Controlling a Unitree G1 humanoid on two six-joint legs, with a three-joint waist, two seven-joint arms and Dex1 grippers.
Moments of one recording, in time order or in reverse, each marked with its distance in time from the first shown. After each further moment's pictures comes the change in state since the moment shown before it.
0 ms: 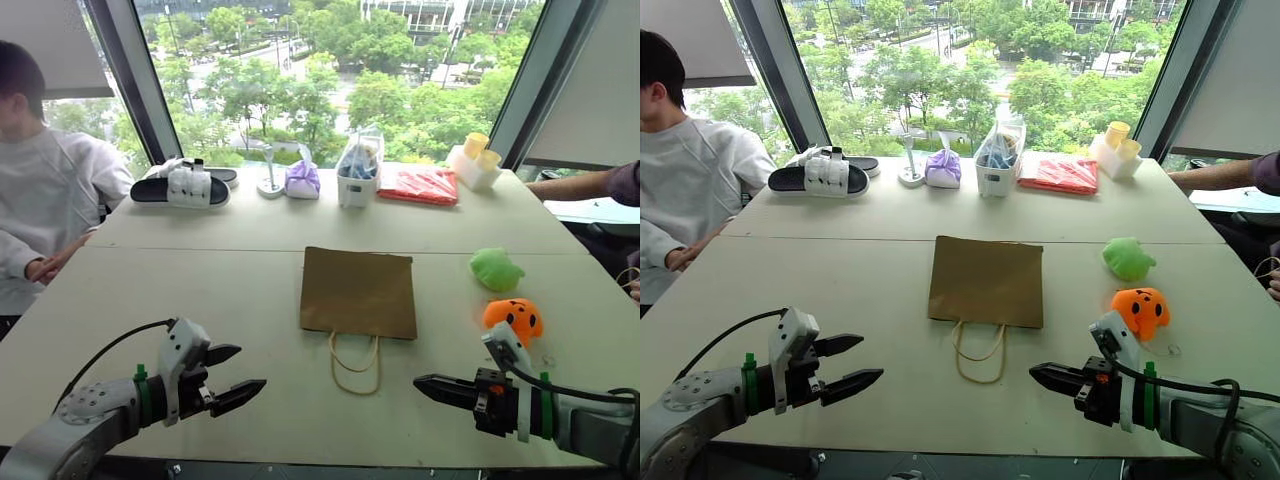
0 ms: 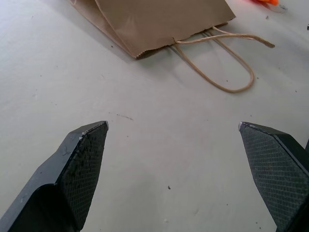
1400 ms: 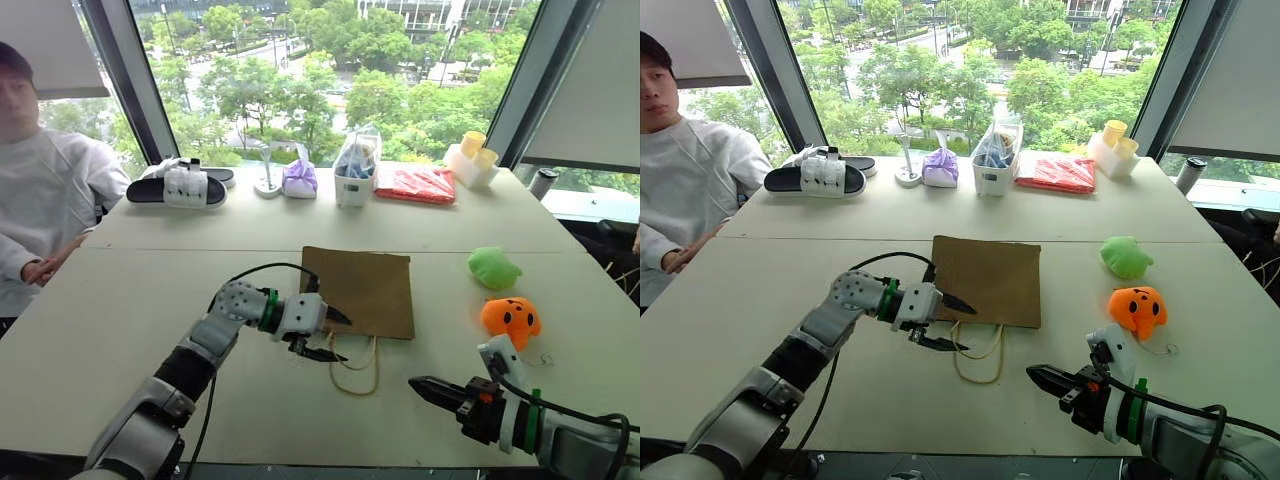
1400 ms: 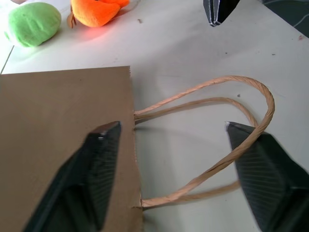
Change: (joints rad) left arm -0.868 -0.341 -0.592 0.950 0.570 -0.915 -0.546; right arm 0.080 0.156 -0.001 -0.060 -0.024 -0.049 -0.184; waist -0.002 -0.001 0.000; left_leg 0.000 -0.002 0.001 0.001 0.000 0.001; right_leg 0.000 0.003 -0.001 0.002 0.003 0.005
